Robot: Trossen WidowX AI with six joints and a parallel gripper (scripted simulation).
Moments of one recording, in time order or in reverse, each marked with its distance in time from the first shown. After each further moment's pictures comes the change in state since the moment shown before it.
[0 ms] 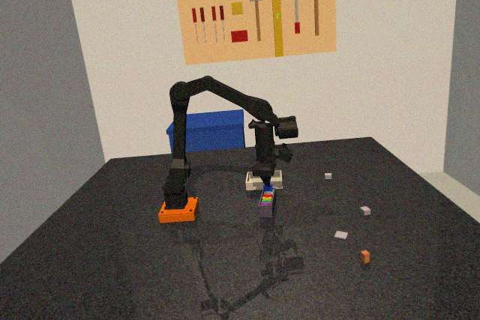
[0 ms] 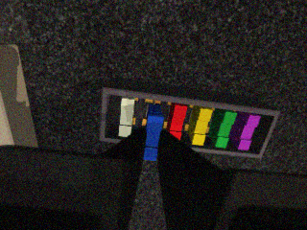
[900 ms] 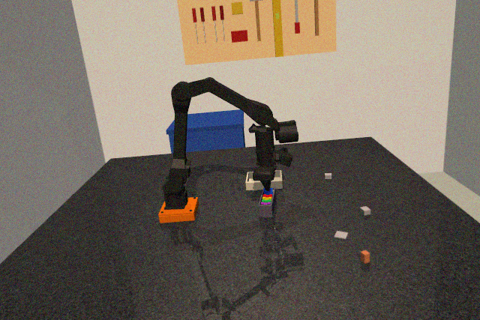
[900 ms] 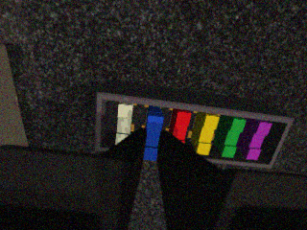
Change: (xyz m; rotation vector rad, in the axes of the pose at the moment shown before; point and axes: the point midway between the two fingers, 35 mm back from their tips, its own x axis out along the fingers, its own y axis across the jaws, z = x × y) arm 0.014 0.000 0.000 0.000 0.001 0.000
